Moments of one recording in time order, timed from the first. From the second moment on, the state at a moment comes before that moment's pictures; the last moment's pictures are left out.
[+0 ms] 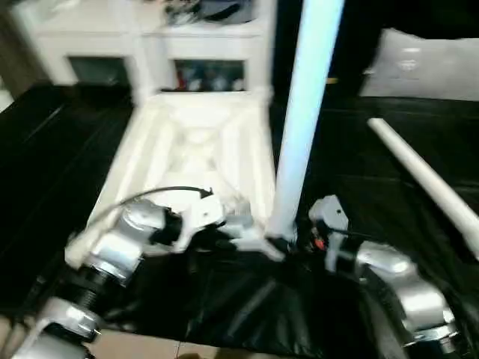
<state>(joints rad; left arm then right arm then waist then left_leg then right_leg) -0.45 0.34 -0.33 0.29 0.04 0.36 -1.09 -0.12 -0.23 0.10 0.00 0.17 0.37 0.64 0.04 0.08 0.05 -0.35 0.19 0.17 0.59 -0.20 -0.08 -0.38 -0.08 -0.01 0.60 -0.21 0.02</state>
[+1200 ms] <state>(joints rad) -0.39 0.41 -0.35 0.17 0.03 0.32 -1.10 0.00 -0.35 0.07 -0.11 0.21 0.29 0.78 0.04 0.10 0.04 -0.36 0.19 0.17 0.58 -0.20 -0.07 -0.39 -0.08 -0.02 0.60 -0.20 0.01</state>
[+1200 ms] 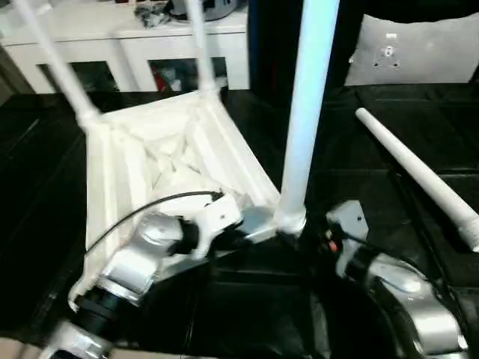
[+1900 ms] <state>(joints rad) -0.49 0.51 -0.40 0.35 -0.01 0.06 -1.40 -0.21 -0.50 0.20 0.02 0.25 0.26 1.14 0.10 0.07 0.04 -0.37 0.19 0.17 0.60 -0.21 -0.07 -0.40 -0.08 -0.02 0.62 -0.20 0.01</state>
